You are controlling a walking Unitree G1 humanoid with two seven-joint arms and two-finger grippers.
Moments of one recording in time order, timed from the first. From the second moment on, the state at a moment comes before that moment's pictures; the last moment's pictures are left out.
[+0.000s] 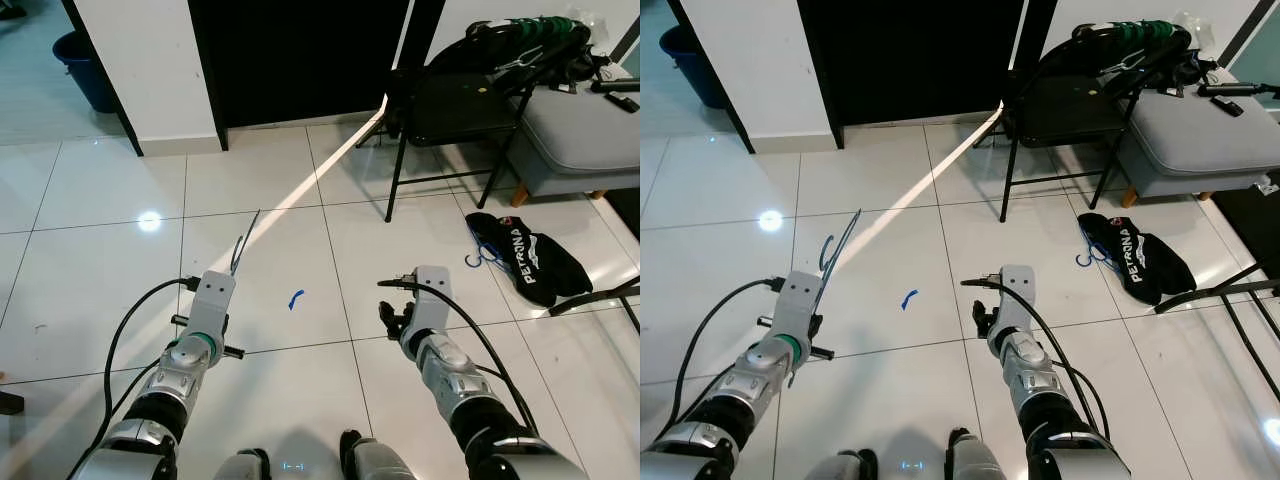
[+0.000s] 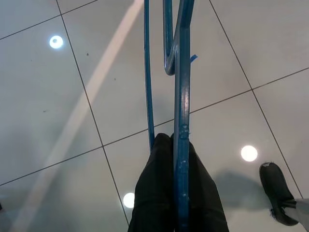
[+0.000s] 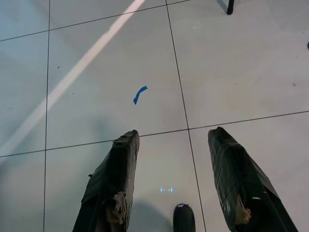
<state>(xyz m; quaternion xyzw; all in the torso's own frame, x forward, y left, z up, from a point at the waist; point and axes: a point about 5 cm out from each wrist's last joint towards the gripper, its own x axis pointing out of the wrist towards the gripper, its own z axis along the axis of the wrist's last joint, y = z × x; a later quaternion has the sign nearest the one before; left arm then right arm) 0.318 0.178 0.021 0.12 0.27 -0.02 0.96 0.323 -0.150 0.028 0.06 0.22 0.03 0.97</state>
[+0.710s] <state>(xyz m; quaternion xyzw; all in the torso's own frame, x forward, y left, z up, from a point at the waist) 0.319 0.177 0.021 0.13 0.27 -0.02 0.95 0.324 -0.151 0.027 0.05 0.22 0.03 0.97</state>
